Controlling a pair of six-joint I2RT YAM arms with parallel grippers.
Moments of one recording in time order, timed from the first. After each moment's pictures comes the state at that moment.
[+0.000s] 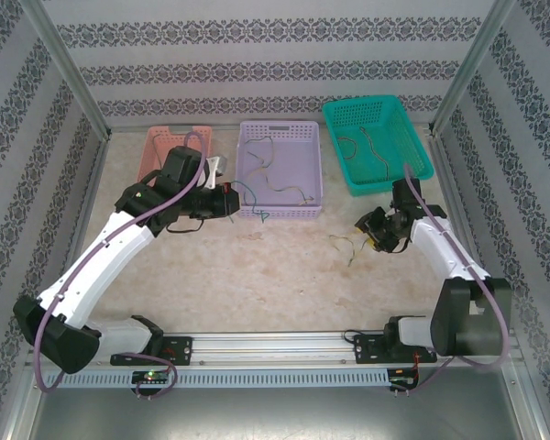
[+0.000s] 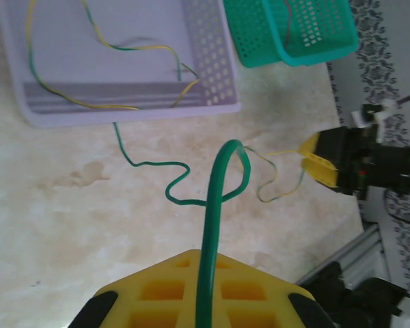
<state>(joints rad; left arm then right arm) -0.48 1.28 1.34 -0.84 0.34 -0.58 -0.02 1.32 0.85 -0.73 -0.38 0.84</state>
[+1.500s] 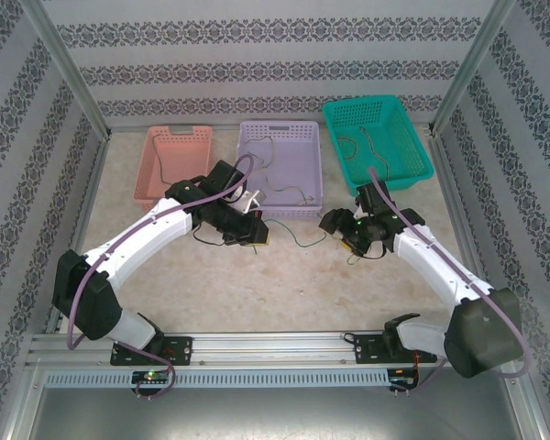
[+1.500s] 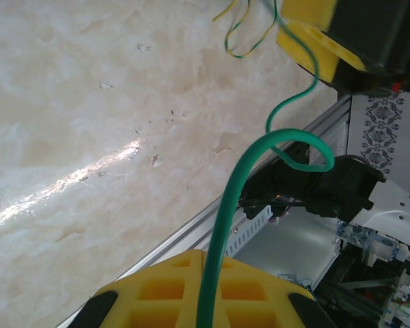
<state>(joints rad) -0.58 1.49 1.29 -0.90 0.66 -0.56 0.30 1.24 0.85 -0.67 -0.37 0.89</state>
